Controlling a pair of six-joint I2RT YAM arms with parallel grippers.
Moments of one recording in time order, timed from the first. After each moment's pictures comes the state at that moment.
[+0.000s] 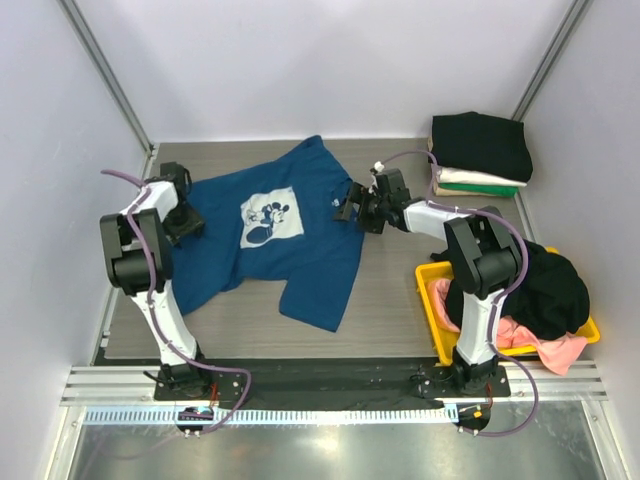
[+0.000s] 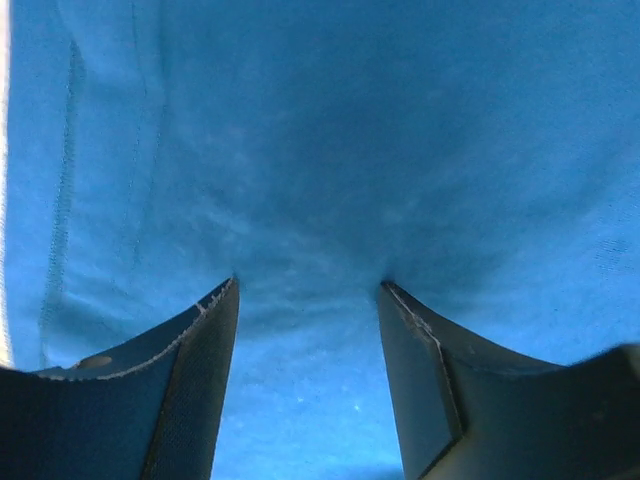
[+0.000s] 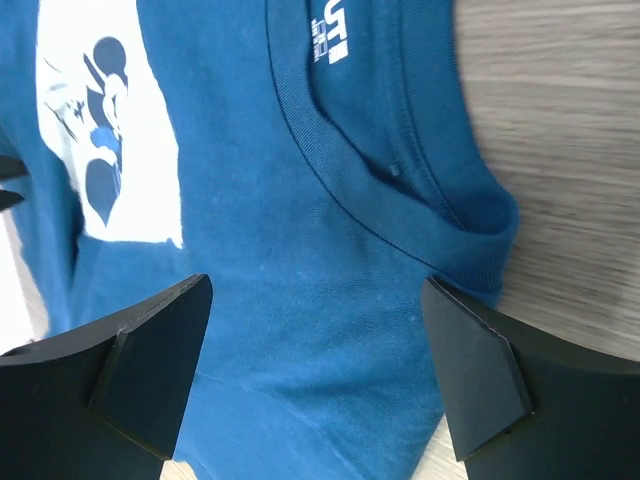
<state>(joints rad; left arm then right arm) 0.17 1.98 1.41 -0.75 -0.24 -0.60 0.37 1.98 1.22 -0.02 -0.33 0.63</state>
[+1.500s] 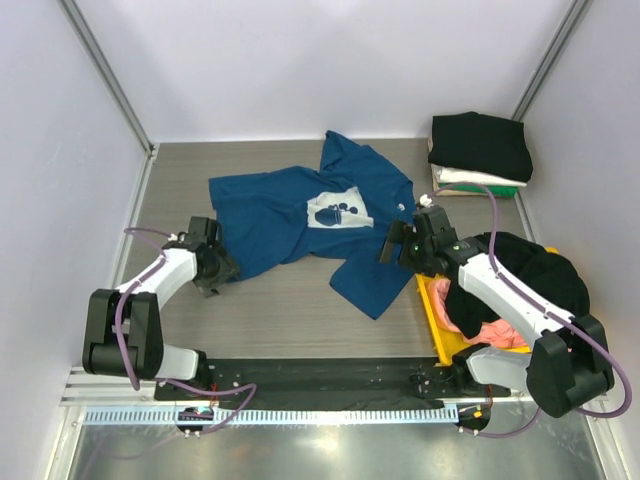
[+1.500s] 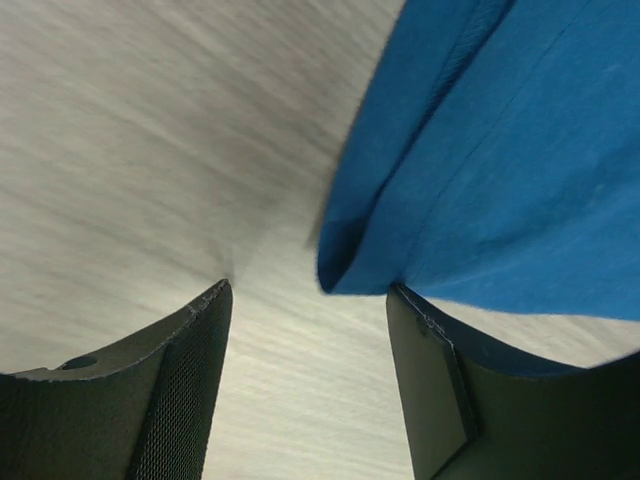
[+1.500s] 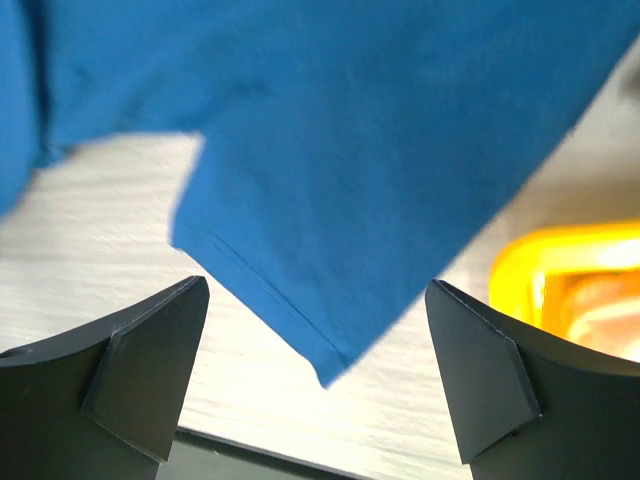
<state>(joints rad) -0.09 1.39 0.73 -0.57 -0.08 -0.77 0.39 1.20 0.82 -0.48 -0.01 0.64</state>
